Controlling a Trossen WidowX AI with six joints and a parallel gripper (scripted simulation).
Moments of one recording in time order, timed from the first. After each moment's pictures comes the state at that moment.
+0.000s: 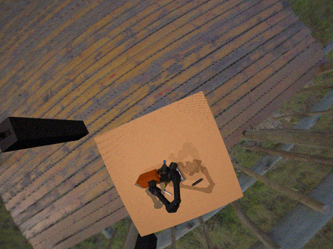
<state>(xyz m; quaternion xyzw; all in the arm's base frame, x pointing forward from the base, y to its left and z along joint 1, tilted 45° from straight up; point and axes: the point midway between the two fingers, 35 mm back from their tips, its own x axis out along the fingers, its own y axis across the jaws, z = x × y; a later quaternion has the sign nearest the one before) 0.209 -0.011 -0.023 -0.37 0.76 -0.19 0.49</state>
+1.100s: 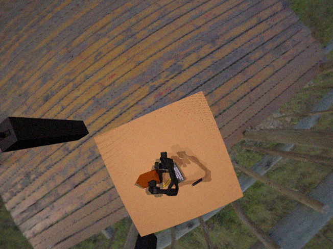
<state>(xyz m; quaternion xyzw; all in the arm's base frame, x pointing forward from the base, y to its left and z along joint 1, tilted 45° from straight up) 0.174 0.005 -0.085 -0.52 0.82 -0.05 0.23</state>
